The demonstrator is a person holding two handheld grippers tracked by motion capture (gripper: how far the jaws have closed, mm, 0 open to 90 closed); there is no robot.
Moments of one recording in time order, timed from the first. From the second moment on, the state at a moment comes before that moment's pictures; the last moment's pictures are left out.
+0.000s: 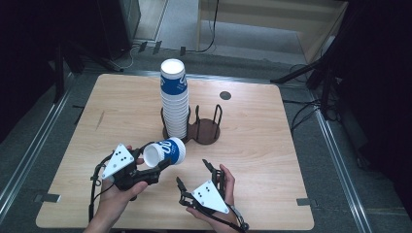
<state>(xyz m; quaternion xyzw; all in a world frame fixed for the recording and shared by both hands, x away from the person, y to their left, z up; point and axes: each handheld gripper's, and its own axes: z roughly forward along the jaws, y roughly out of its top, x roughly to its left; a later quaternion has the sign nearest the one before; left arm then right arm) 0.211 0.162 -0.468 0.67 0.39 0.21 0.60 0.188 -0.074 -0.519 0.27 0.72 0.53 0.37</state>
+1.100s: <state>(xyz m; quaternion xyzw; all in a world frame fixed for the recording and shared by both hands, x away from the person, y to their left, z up) 0.216 0.161 -0.488 0.60 0.36 0.27 0.66 0.188 -0.084 -0.501 0.32 0.67 0.60 0.29</state>
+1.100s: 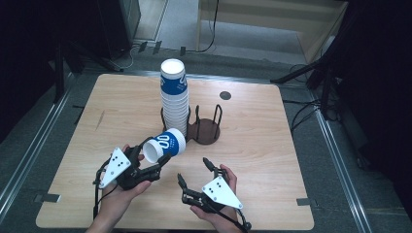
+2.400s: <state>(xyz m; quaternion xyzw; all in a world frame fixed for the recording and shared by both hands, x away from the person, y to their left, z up) 0.221 0.142 -0.495 0.60 0.34 0.26 0.67 0.210 -0.094 -0.473 0.62 0.45 0.64 0.01</state>
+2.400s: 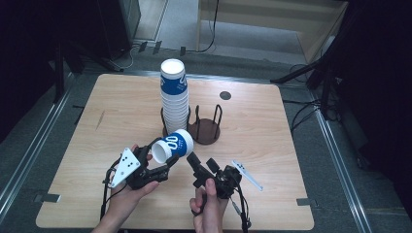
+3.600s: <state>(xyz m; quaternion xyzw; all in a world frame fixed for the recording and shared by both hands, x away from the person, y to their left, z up) 0.216 0.131 -0.499 0.61 0.32 0.26 0.67 0.232 -0.082 -0.486 0.71 0.29 0.58 -0.25</state>
